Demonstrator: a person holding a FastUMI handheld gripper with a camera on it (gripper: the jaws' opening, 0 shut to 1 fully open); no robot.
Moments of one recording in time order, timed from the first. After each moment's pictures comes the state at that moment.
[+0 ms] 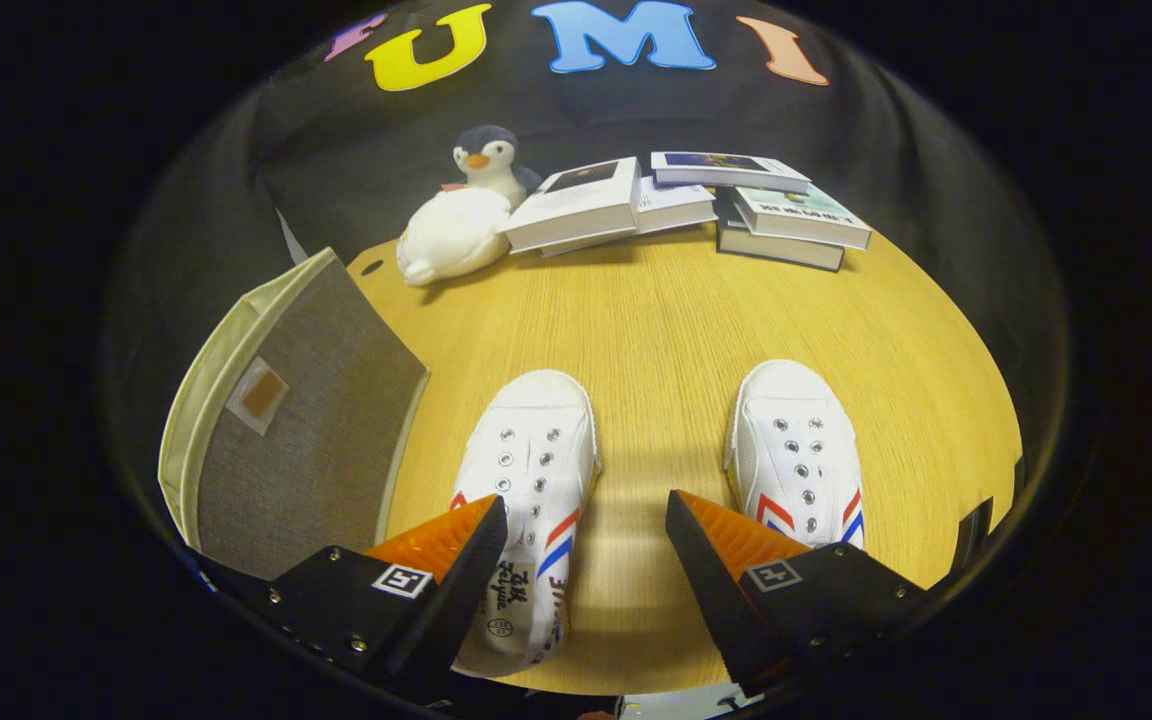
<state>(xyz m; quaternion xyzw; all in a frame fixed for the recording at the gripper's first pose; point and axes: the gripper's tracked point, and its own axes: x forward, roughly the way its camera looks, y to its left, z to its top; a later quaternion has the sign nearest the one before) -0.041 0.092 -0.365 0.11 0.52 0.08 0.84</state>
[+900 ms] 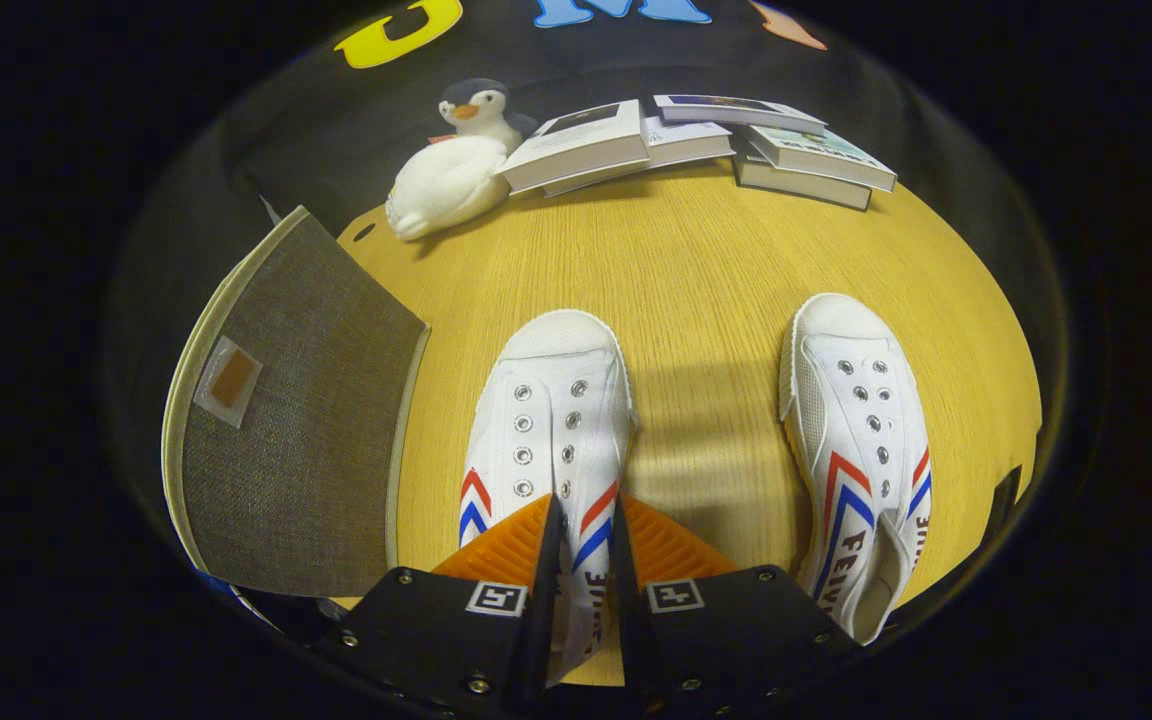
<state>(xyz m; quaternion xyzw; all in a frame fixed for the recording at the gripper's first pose) -0.052 0.119 -0.378 0.13 0.59 0.09 0.79</state>
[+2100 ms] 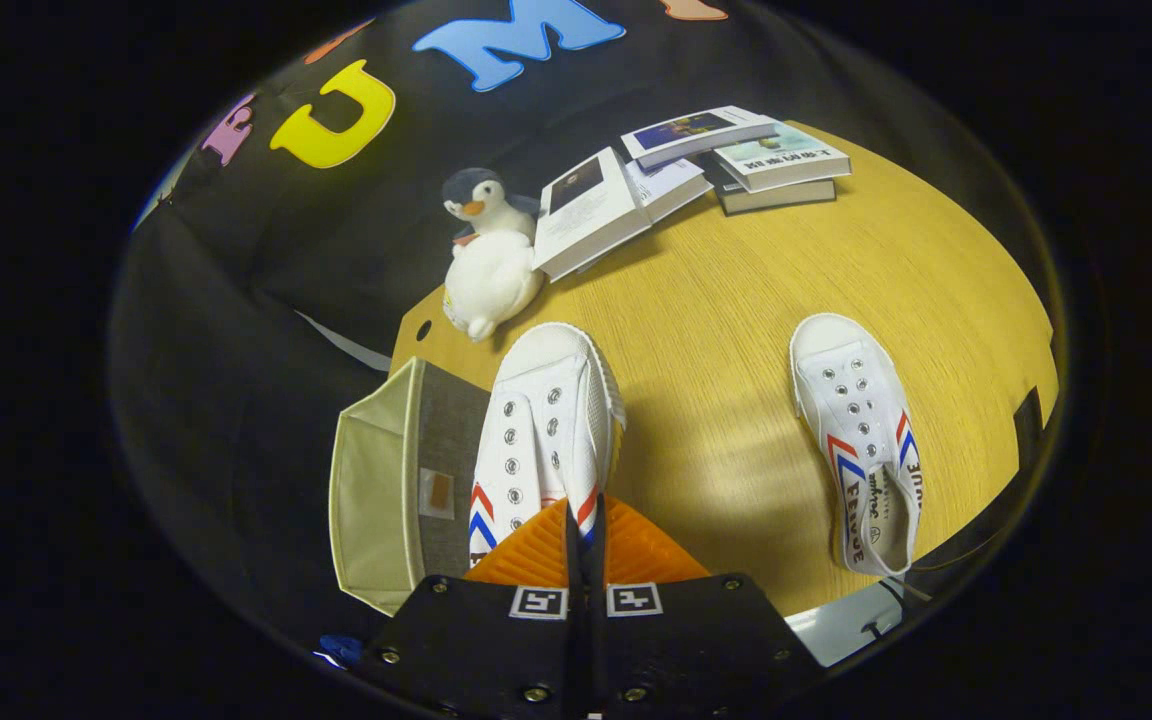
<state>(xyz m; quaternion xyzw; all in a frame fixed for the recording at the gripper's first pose) -0.020 0.139 -0.245 0.31 0.54 0.08 0.78</state>
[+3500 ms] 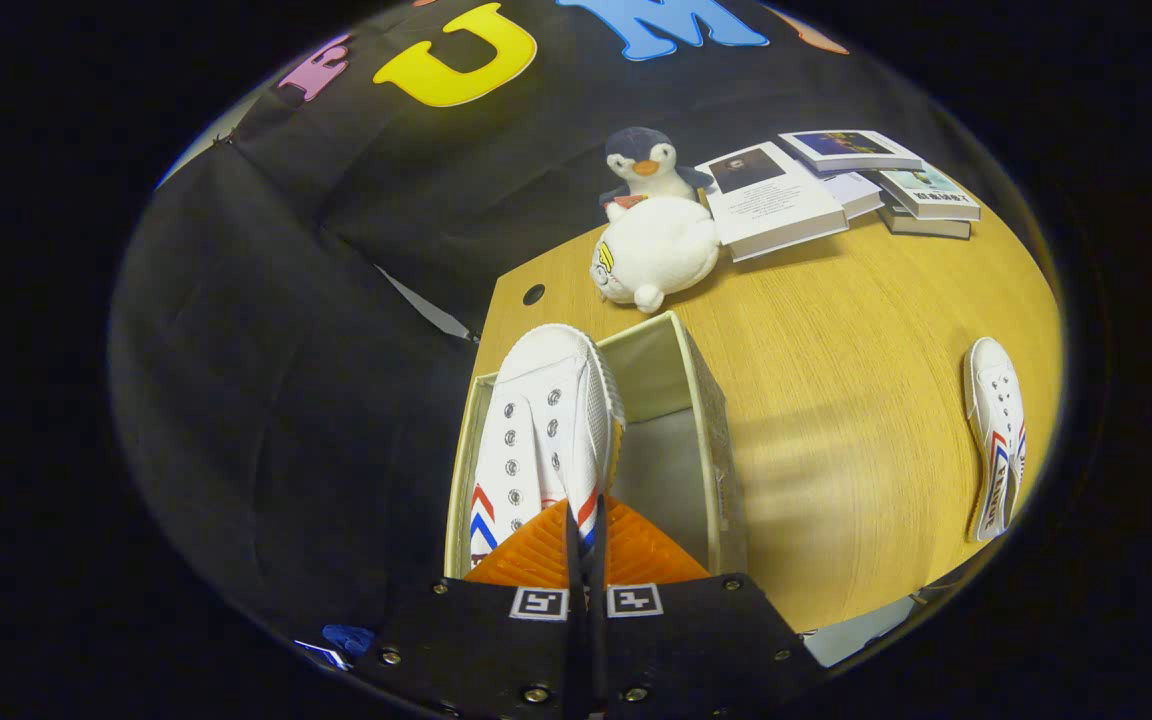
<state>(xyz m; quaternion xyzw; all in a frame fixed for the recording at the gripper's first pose) -0.001 0.320 -0.202 0.27 0.54 0.16 0.78</state>
